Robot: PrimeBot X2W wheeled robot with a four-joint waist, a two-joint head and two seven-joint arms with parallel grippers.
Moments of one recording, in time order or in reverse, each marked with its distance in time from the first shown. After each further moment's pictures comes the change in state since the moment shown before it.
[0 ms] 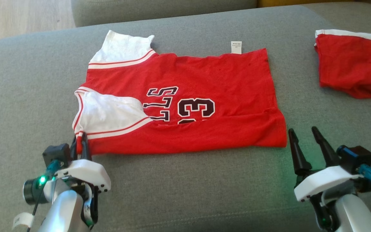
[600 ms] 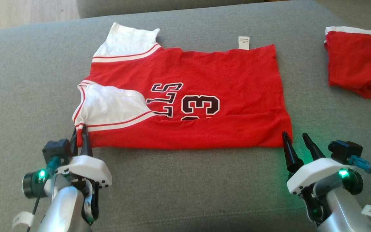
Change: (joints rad) left arm 0.012 0.000 0.002 -0.090 0.027 0.007 -0.001; right arm -0.107 0.052 -0.011 0.228 0.125 0.000 0.067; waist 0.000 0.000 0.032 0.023
